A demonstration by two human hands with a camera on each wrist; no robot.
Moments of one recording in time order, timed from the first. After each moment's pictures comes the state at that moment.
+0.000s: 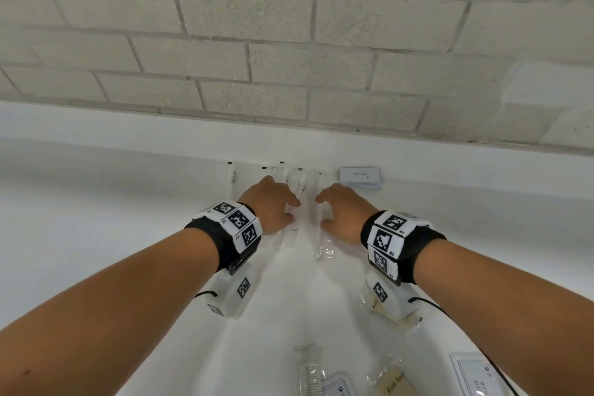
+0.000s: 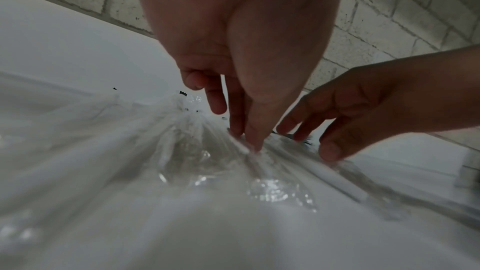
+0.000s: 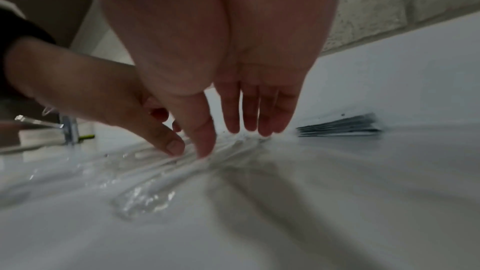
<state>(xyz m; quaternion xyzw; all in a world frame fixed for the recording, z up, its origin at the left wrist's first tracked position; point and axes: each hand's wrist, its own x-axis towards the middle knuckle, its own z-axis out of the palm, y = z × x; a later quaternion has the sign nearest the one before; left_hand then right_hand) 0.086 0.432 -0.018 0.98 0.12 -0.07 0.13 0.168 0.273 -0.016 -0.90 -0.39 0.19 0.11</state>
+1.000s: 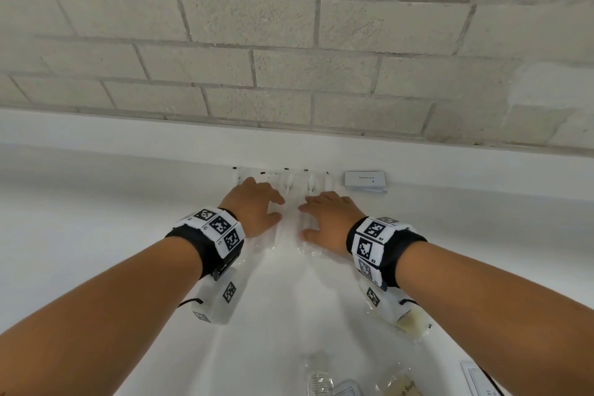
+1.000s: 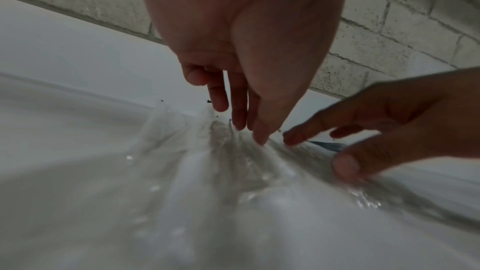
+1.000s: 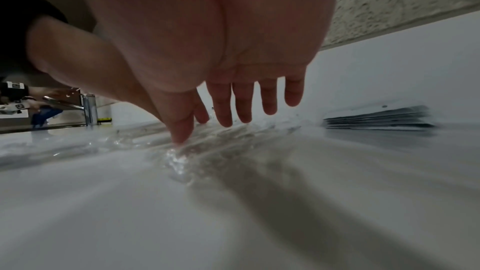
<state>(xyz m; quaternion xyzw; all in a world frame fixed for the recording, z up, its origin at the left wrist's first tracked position) 0.069 0.461 -0.018 0.98 0.15 -0.06 0.10 0.150 0.292 -0.014 -0.87 -0.46 0.17 0.02</state>
